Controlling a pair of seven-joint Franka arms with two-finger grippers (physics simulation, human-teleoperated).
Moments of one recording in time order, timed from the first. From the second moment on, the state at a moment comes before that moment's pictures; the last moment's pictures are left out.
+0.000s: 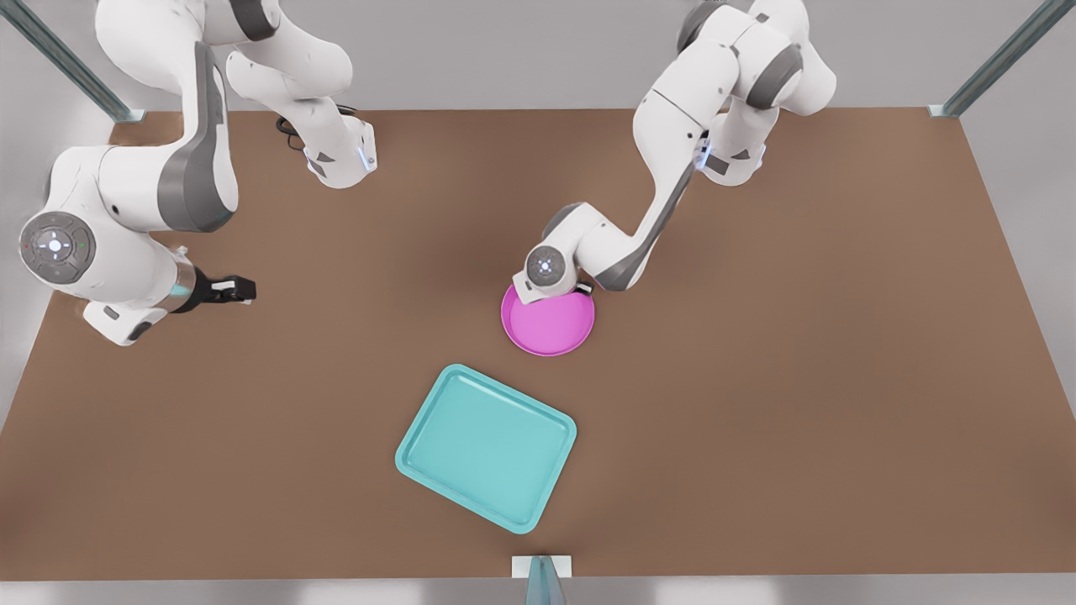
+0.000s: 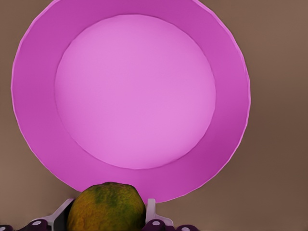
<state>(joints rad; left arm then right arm) -0.80 0.65 -0.02 -1.60 -0.13 1.88 -0.33 0.13 0.29 -0.03 -1.35 -0.03 1.37 -0.08</state>
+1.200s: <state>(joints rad) -0.20 0.08 0.10 -1.54 0.02 1.37 -0.12 0.64 0.67 0.06 -1.80 0.51 2.39 0.25</state>
